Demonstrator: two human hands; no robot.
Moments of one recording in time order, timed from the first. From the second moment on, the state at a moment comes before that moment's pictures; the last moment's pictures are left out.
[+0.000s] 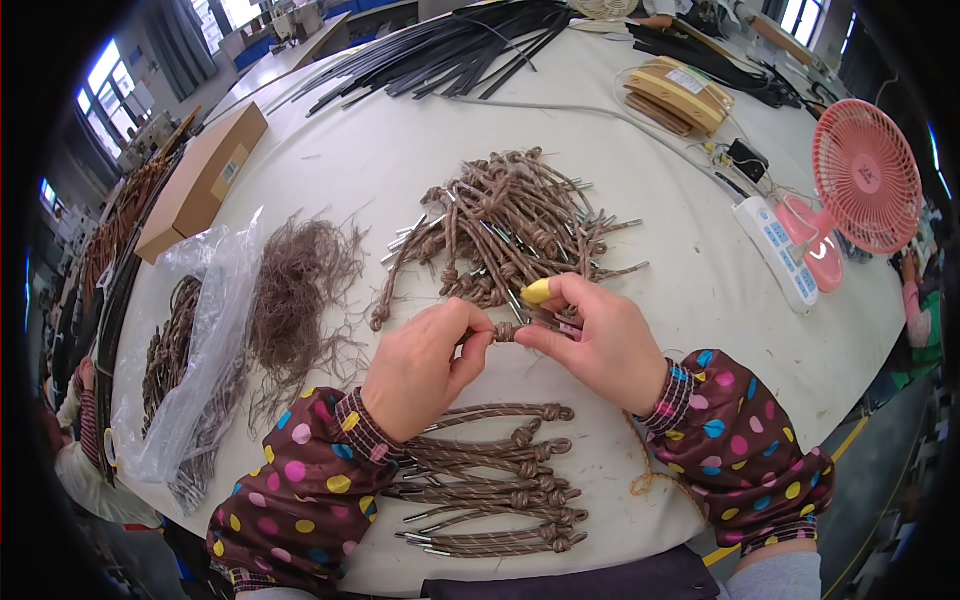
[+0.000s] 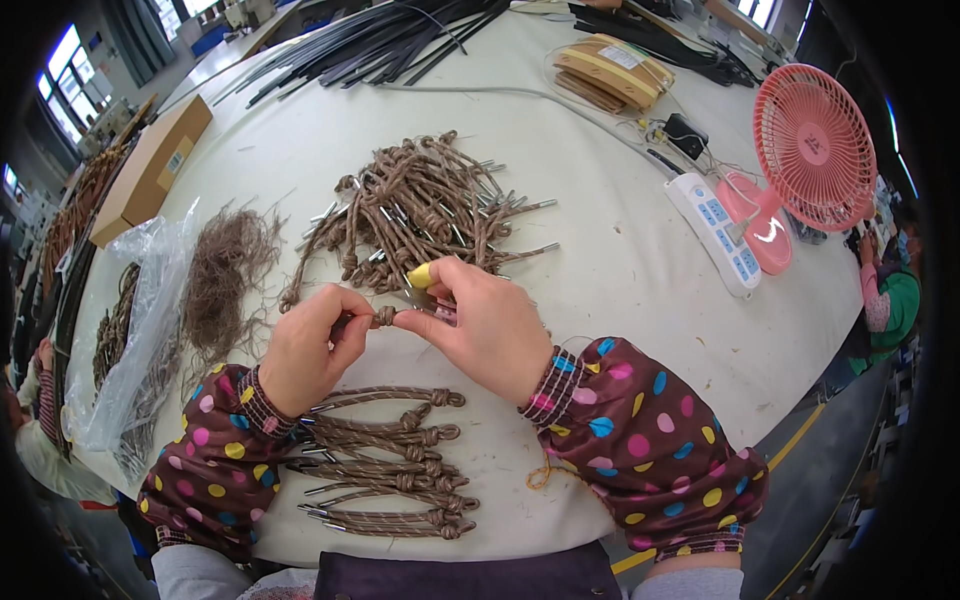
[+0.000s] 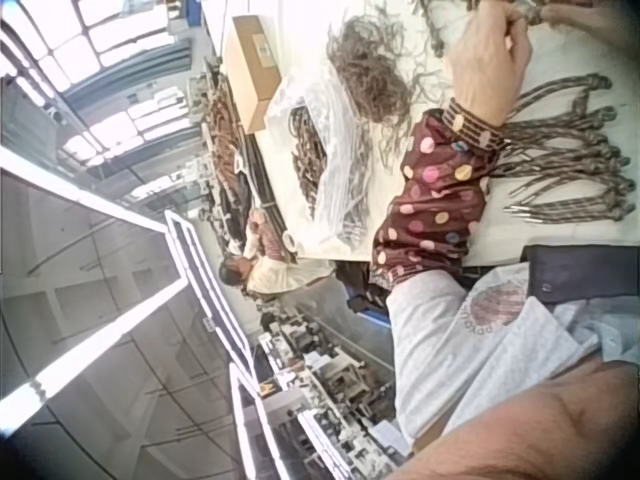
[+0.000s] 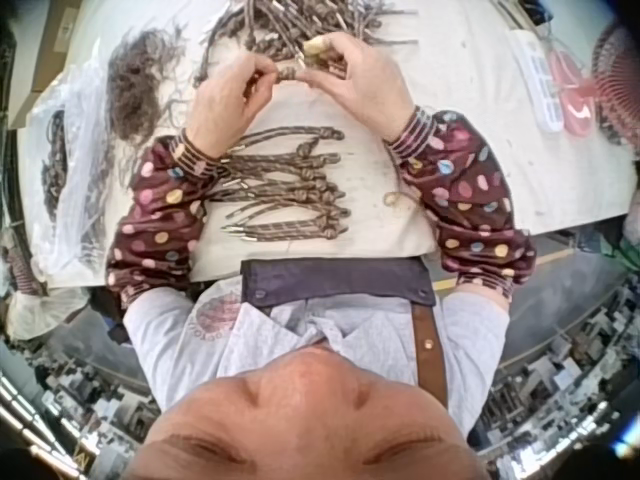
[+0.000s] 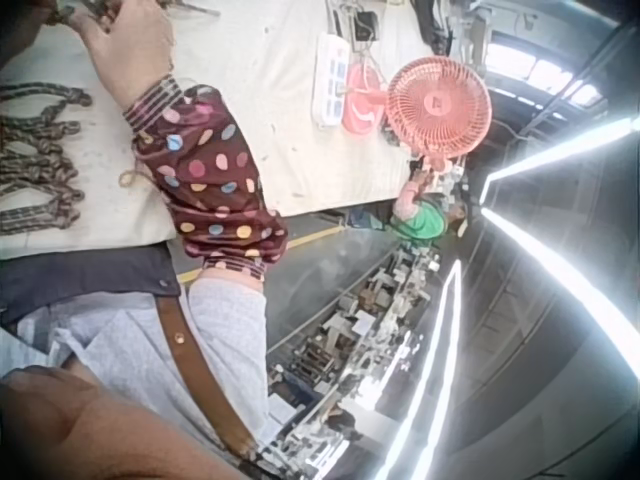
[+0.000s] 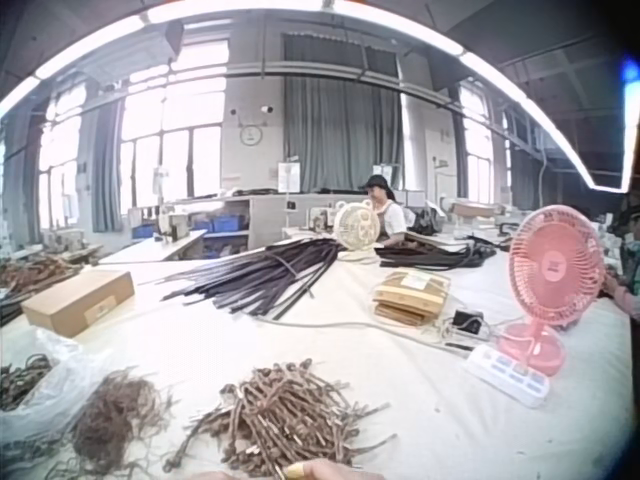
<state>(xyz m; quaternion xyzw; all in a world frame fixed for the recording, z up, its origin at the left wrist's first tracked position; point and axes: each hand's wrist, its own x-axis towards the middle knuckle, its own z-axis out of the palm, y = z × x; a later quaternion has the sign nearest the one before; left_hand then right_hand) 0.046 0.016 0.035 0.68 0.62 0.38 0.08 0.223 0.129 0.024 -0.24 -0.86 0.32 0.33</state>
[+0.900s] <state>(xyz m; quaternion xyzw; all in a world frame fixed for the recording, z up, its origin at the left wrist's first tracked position) 0.047 0.019 0.030 0.74 0.60 0.31 -0.01 0.225 0.111 0.050 -0.13 -0.95 -0.07 0.26</state>
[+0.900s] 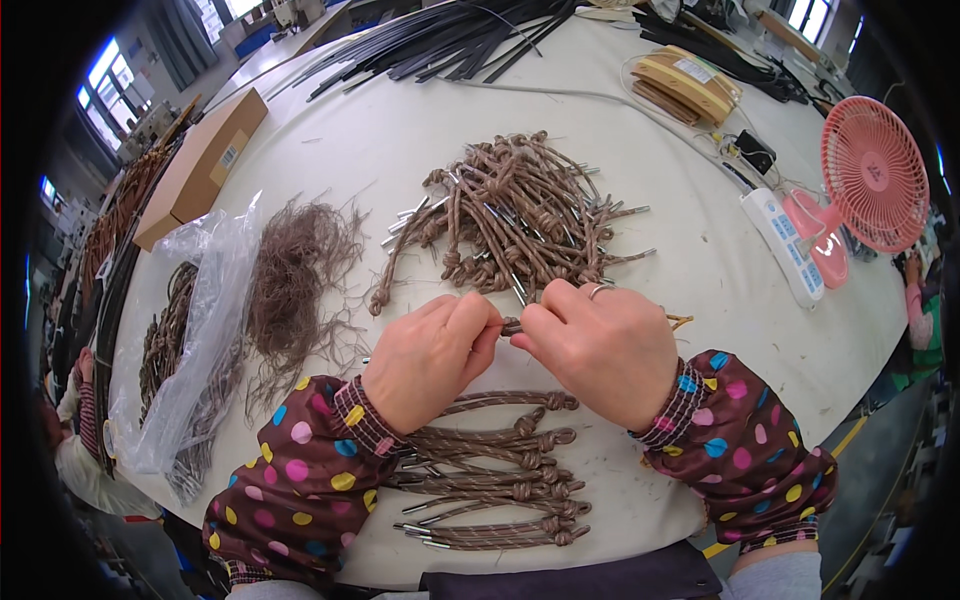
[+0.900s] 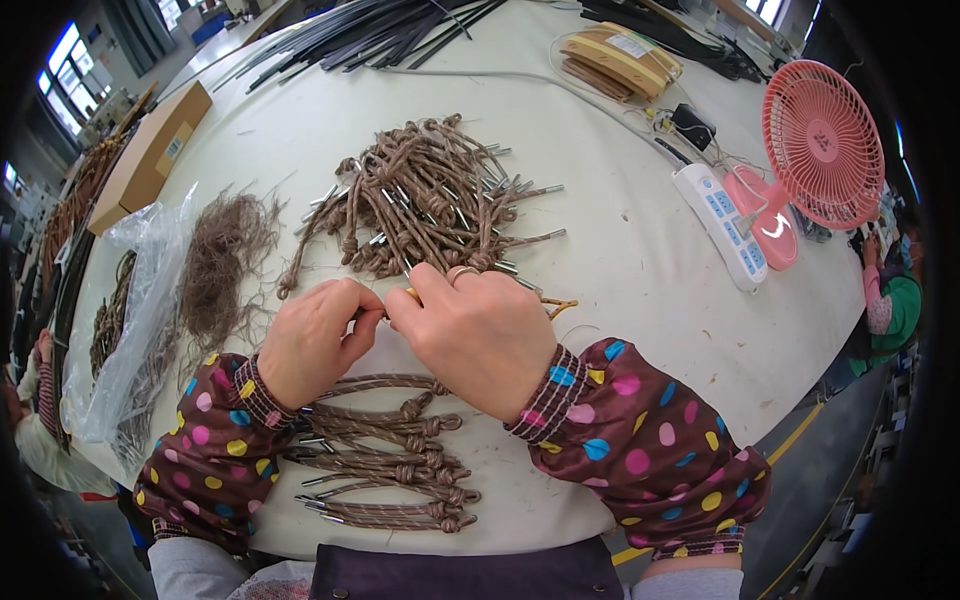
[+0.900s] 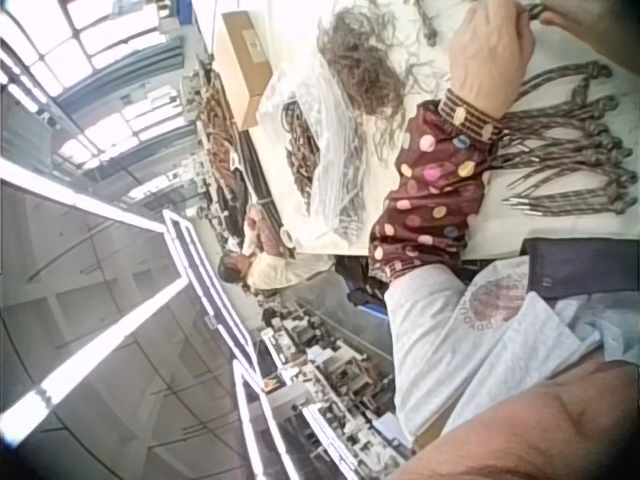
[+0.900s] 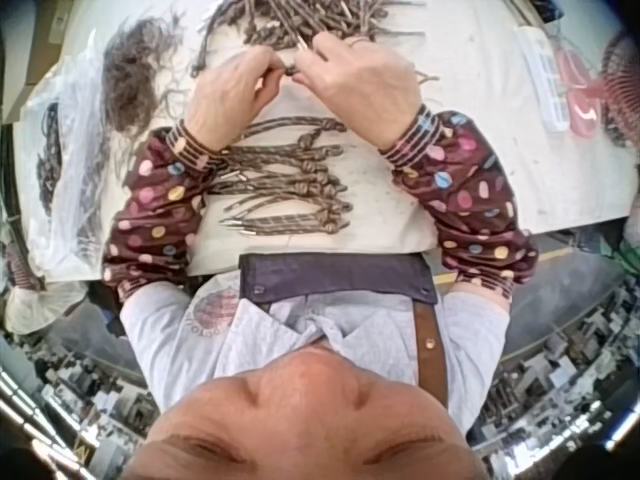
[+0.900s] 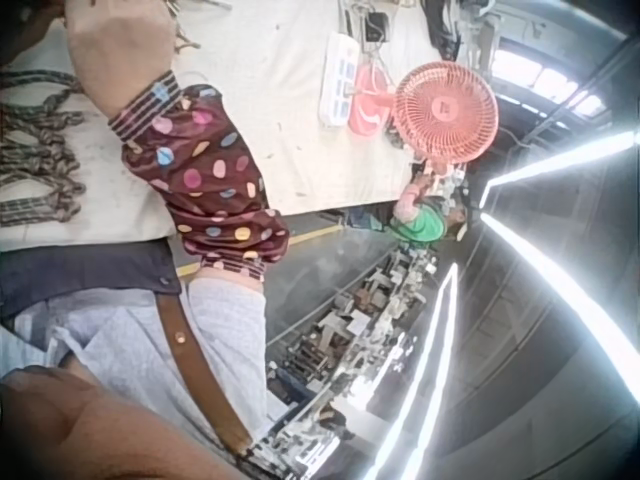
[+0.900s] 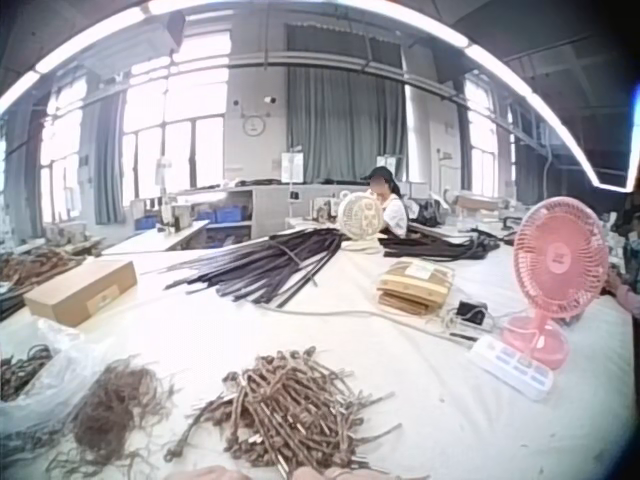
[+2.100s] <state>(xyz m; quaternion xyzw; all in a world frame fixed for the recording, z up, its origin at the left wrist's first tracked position) 0.012 0.018 0.054 0.69 0.66 0.27 -0.07 0.228 0.135 0.032 -0.27 -0.79 0.51 0.22</state>
